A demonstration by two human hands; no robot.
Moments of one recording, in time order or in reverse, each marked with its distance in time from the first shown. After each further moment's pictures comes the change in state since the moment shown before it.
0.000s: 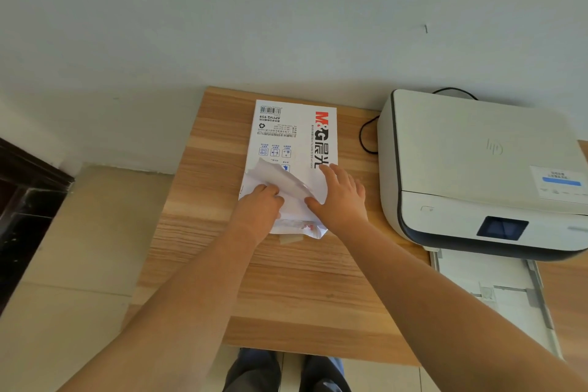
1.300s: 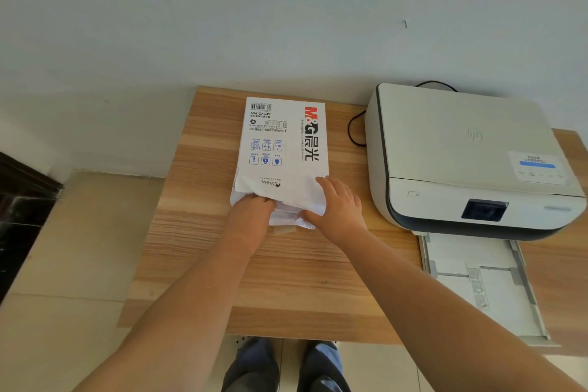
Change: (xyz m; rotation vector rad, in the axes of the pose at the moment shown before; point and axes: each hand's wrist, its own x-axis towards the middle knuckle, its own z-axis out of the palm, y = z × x) left_hand -0.032 0.015 0.013 -0.121 0.198 -0.021; right_hand -0.045 0.013 0.004 0.073 -0.055 0.020
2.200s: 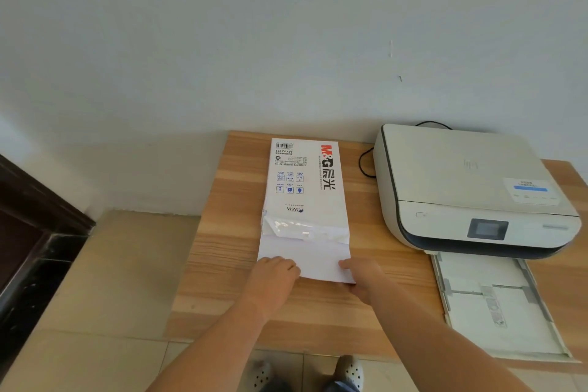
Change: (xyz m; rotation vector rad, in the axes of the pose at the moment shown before) left_hand -0.098 0.001 -0.007 0.174 -0.057 0.264; right_hand -0.080 -0.029 -0.007 1.157 -0.191 0.931
